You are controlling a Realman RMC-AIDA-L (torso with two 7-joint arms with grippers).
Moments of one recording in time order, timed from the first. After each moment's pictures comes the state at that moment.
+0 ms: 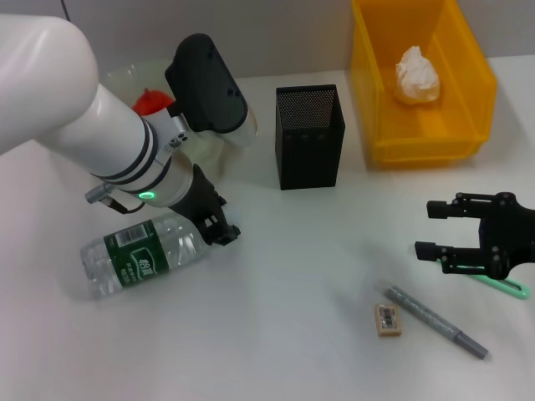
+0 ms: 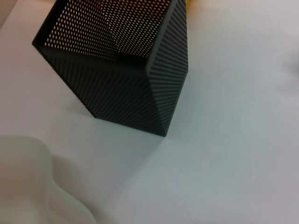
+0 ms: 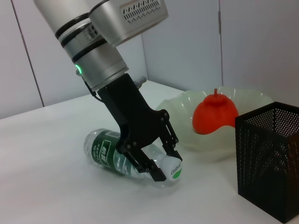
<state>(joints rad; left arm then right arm) -0.87 -2.08 1.70 0.91 2.48 1.09 -2.31 0.36 2.00 -0.64 -0.73 -2.01 -1.65 1.23</state>
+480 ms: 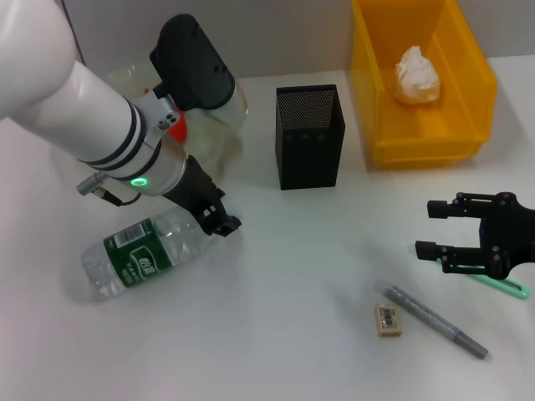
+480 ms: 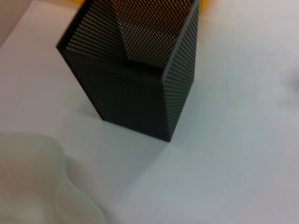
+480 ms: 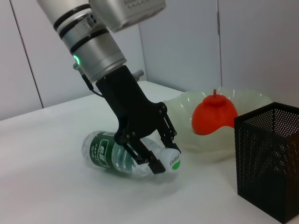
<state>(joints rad) -0.87 -2.08 1.62 0.93 2.48 1.15 -2.31 0.36 2.00 -0.64 -0.73 -2.00 -1.65 1.23</state>
